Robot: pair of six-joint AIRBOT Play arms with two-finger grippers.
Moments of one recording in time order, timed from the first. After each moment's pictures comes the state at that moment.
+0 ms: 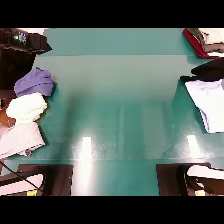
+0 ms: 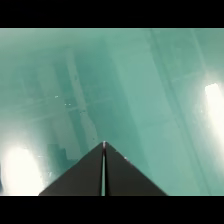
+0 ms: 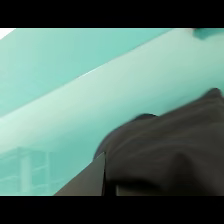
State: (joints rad) left arm -0.04 -1.35 1.80 1.19 -1.27 -1.38; right arm -0.78 -1.41 1.76 -0.83 1.32 1.34
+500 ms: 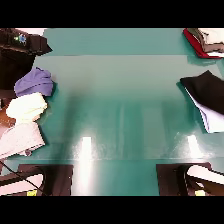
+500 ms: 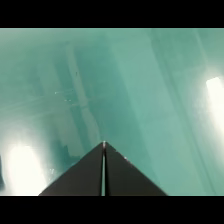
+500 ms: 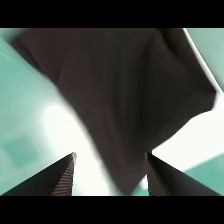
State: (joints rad) left arm -0.04 -1.35 1.80 1.19 -1.29 -1.36; right arm -0.80 -1.30 1.62 -1.35 1.60 1.46
